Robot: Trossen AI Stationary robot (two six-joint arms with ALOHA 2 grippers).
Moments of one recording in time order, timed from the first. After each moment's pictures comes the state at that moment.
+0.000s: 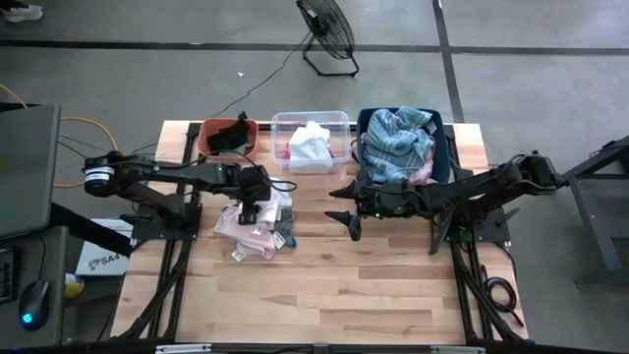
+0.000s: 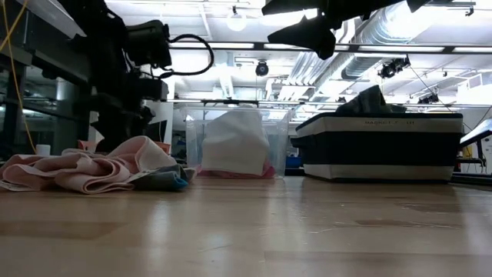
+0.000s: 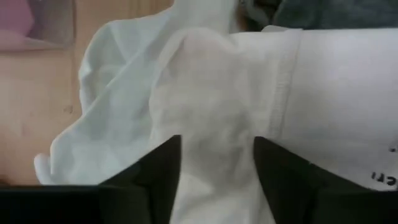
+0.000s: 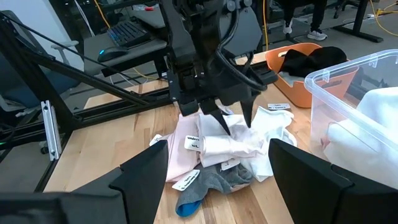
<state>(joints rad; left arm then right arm) 0.22 1.29 0.68 -0.54 -0.05 0.22 0.14 1.35 0.81 0.30 0.26 0.30</state>
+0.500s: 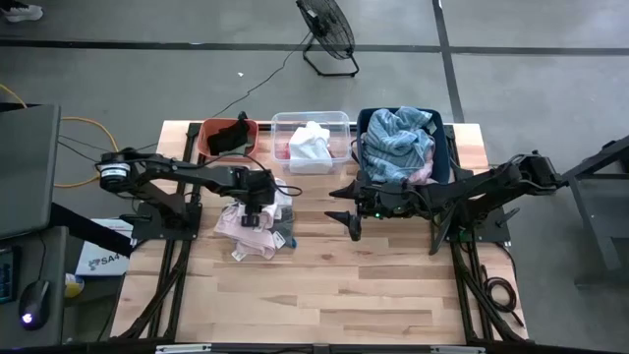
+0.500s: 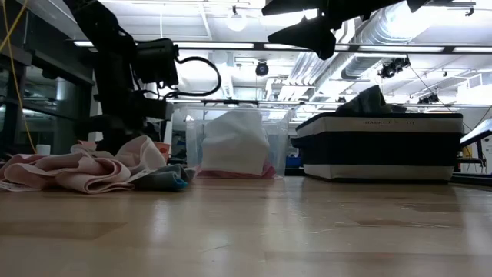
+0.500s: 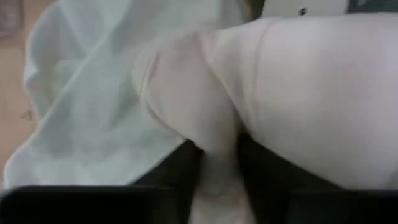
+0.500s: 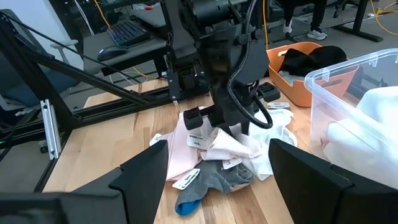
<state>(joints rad) 0.22 1.43 0.68 -0.48 -0.05 0.25 0.14 1.35 0.81 0.29 0.26 0.30</state>
